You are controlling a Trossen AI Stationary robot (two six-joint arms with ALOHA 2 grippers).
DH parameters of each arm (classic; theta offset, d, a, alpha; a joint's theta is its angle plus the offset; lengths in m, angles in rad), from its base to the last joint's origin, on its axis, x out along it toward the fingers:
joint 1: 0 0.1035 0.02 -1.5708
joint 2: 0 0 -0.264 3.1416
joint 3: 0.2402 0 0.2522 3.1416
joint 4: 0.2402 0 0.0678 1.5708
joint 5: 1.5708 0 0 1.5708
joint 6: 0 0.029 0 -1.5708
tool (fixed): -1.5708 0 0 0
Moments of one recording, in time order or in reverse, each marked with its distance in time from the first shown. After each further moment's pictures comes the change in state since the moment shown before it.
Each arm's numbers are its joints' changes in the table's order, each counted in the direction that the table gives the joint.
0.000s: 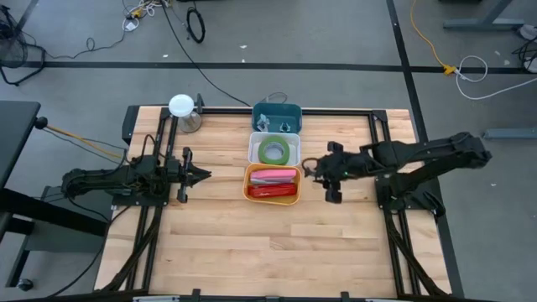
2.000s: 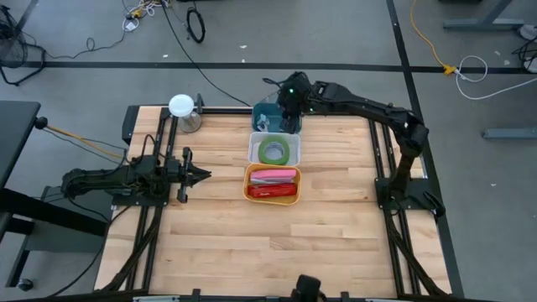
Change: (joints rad) left arm 0.000 0.000 0.000 0.000 0.000 0.000; right arm -0.608 0.611 0.582 -0.043 0.084 -0.321
